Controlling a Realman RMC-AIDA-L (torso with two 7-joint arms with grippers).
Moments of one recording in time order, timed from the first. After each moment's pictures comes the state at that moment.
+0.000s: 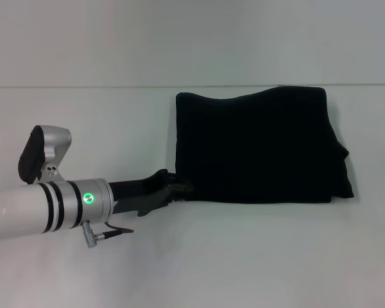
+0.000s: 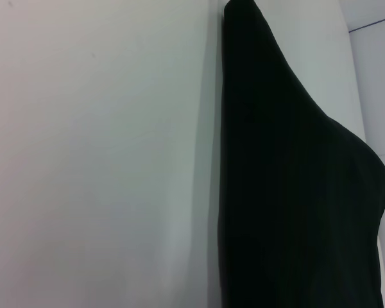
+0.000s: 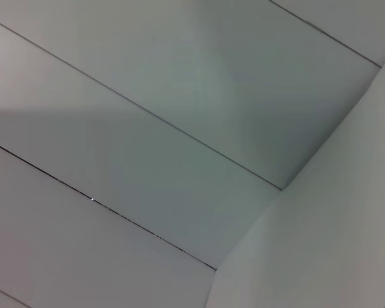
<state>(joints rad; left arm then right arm) -0.64 -2.16 0.92 0.44 1.91 0.99 -2.50 0.42 1.97 -0.46 -0.51 -1.56 -1.40 2.04</state>
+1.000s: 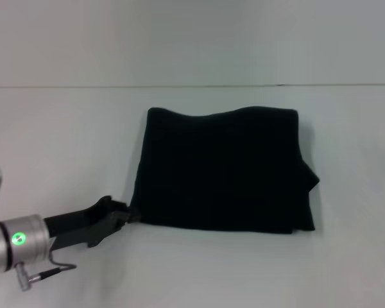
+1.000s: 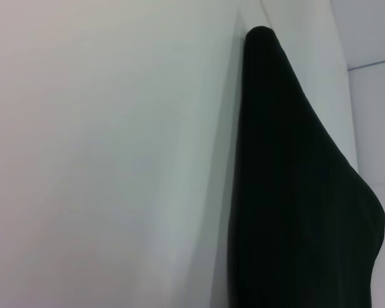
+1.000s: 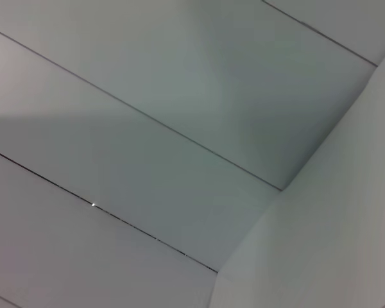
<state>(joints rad) -0.41 -2.14 0.85 0.59 1.91 1.19 -2.48 0.41 1.98 -0.45 -0.50 -1.56 -1.39 2.04</state>
